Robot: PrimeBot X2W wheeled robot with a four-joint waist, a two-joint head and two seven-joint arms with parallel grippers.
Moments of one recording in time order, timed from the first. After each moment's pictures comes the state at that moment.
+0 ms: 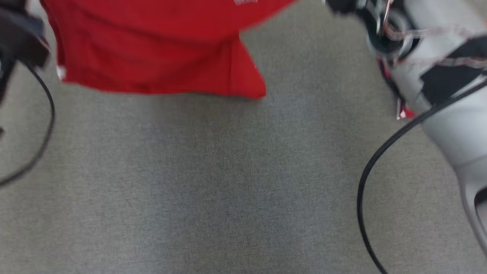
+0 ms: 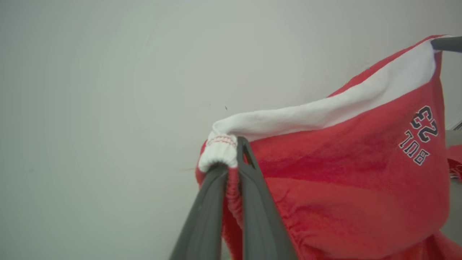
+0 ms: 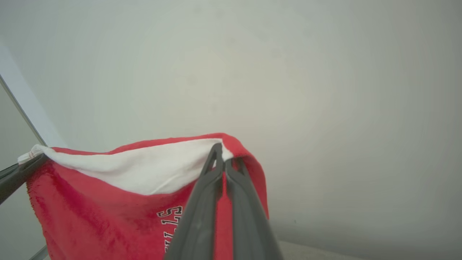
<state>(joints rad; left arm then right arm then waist) -1.21 0.53 -0.47 0.40 -0.45 -0.13 -0.13 -1.40 -0.29 0.85 0.65 0.94 0.13 -0.05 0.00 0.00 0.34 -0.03</state>
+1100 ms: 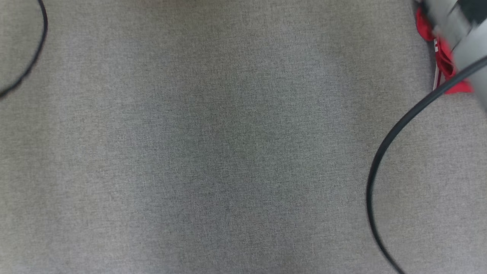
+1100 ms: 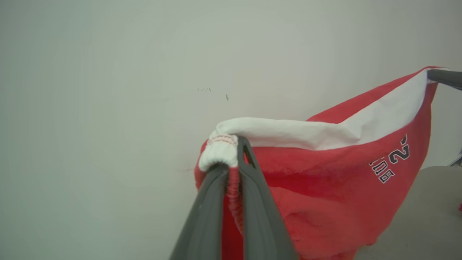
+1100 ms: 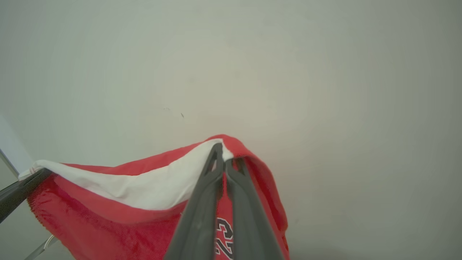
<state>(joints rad) -1.58 0.45 -0.66 0.67 -0.68 -0.13 -0.26 -1.74 -0.24 0.98 0.88 1.04 0.13 -0.19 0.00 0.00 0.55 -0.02</state>
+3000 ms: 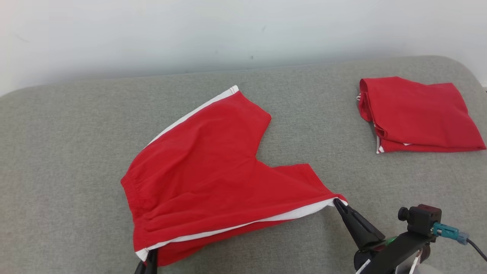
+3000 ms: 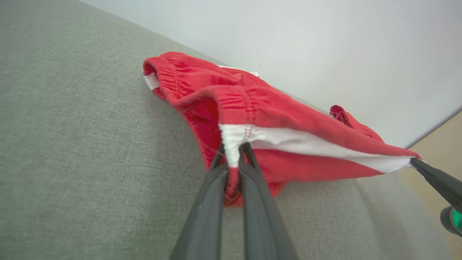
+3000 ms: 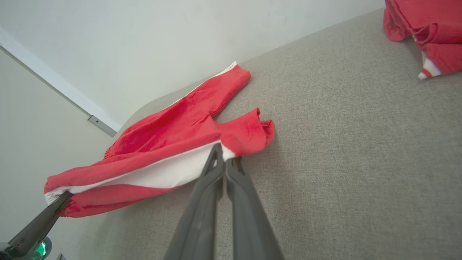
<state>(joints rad) 0.04 0.08 -0.15 0.04 -0.49 -0.10 -0.26 -0.28 -0.57 0.85 0.12 1.05 0.13 -0.23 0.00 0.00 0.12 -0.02</state>
